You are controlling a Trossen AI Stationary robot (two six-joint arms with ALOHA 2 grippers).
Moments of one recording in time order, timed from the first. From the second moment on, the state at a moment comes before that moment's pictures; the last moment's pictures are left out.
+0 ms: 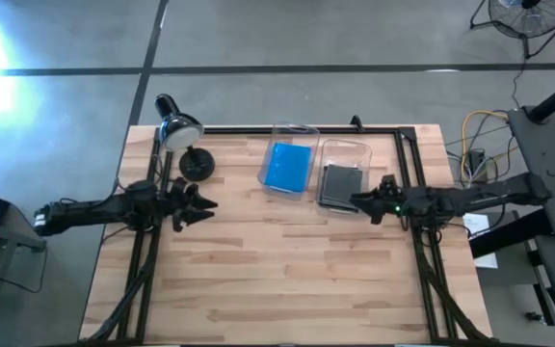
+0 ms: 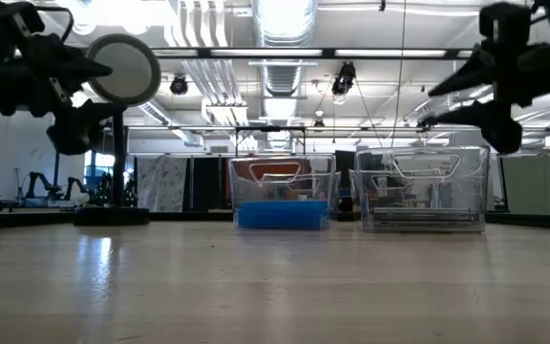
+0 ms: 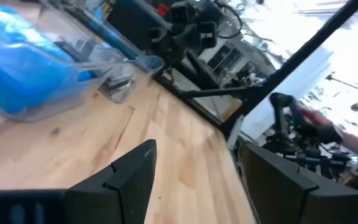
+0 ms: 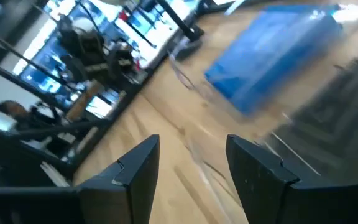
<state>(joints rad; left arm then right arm) 0.14 0.15 0.01 0.05 0.21 -0.68 0.13 0.46 0.18 0.01 0.39 0.94</state>
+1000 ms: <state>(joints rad) 0.12 0.00 0.01 0.06 0.19 -0.69 0.12 0.00 0.01 0.17 0.37 0.91</state>
